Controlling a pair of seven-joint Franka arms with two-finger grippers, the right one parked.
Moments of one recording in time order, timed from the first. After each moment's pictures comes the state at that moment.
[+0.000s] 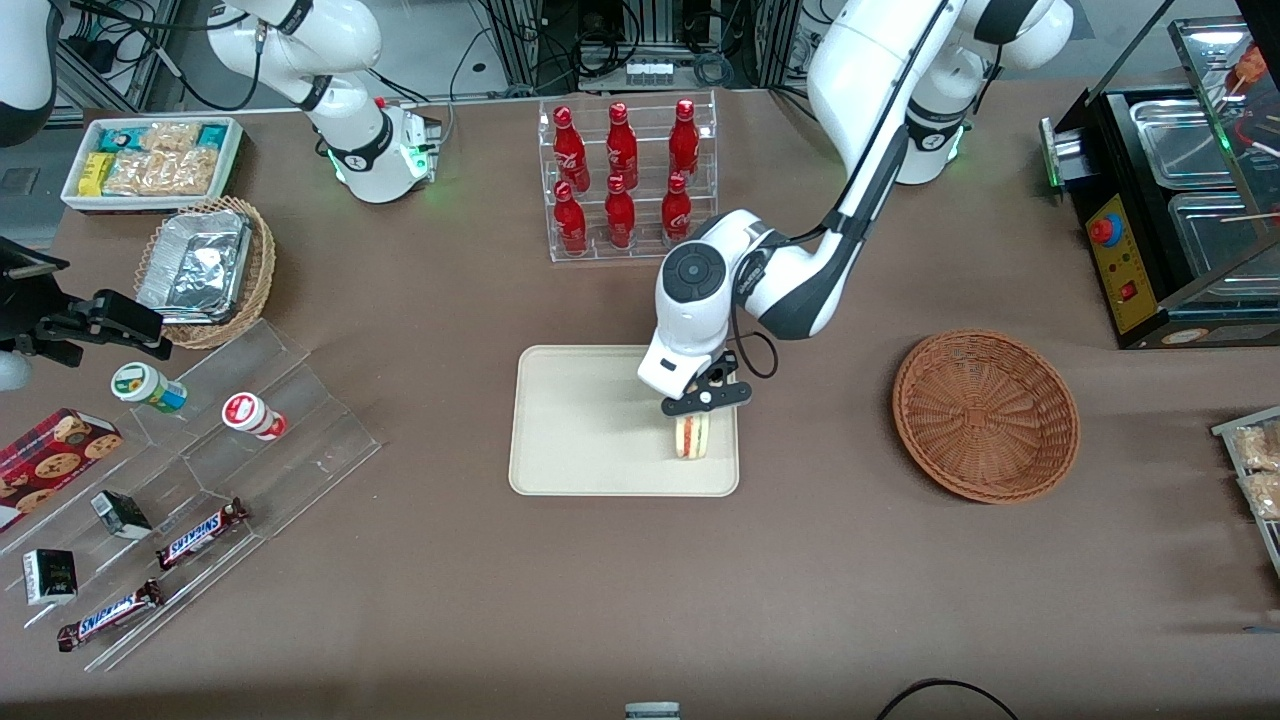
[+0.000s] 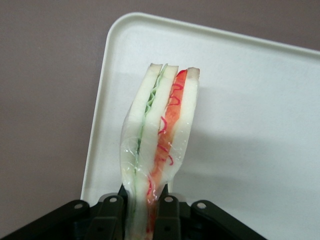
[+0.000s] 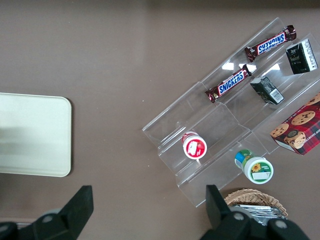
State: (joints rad) arm -0.72 0.60 -0.03 -1.67 0.06 2.27 -0.97
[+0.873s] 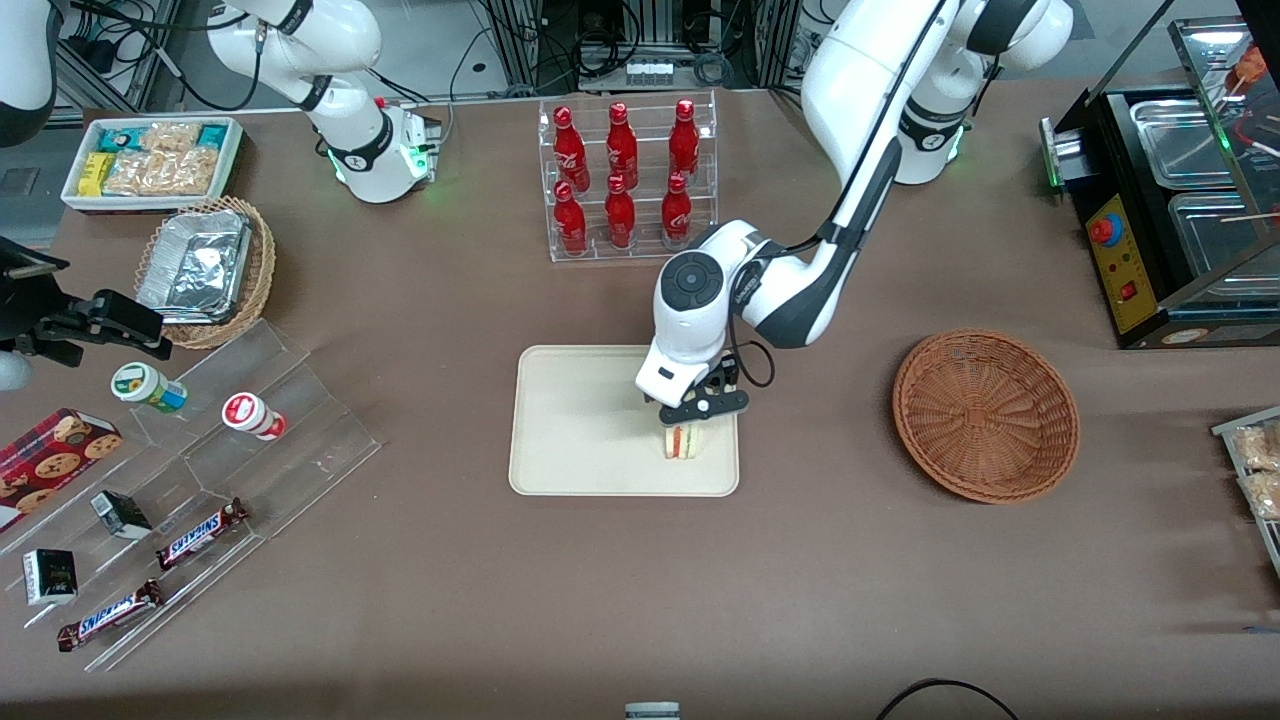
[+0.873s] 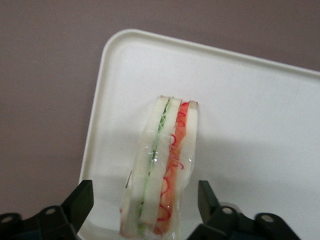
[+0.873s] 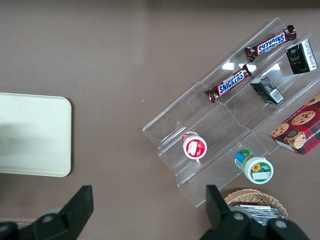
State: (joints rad) arm -0.72 0.61 0.00 -1.62 0.06 2.25 -0.97
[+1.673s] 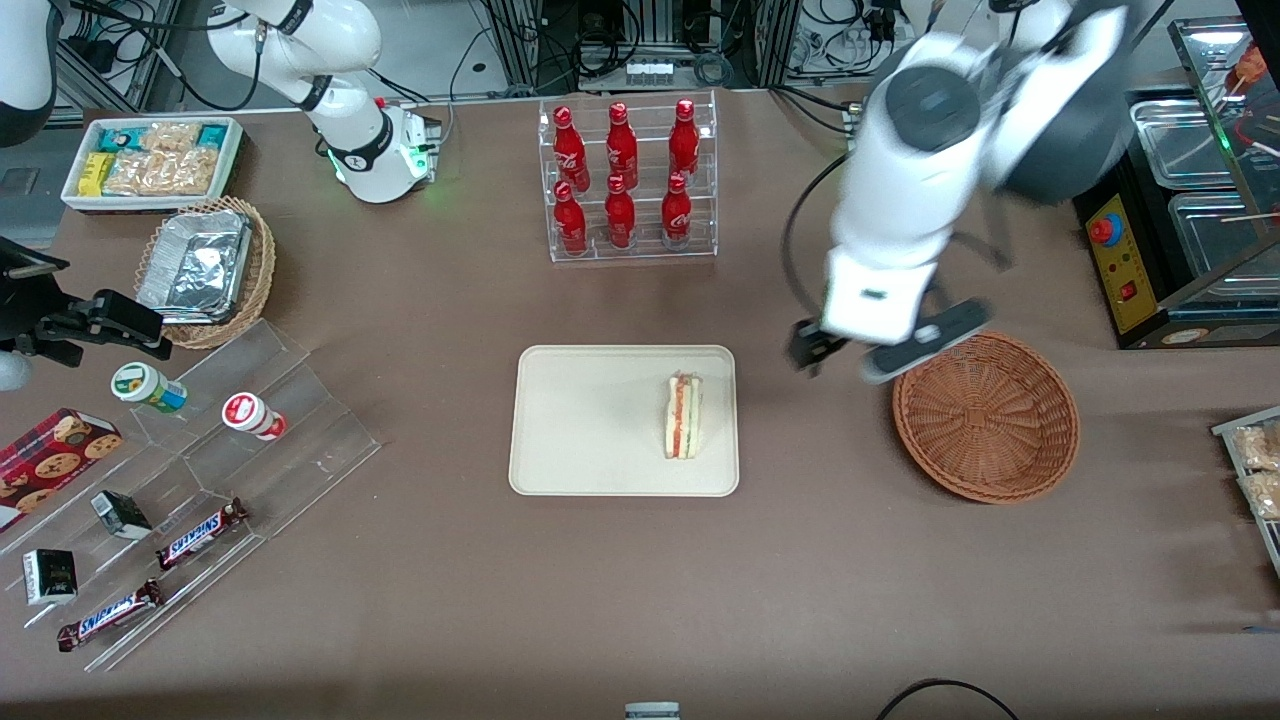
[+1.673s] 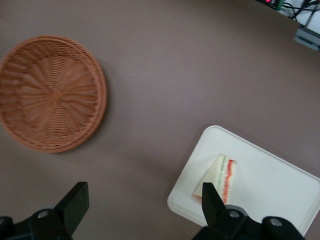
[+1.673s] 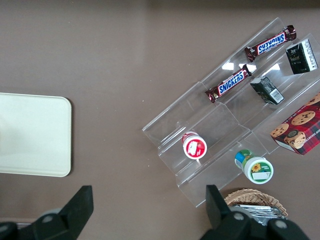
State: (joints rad) arm -0.71 0.15 0.27 -1.54 0.06 1.73 -0.92
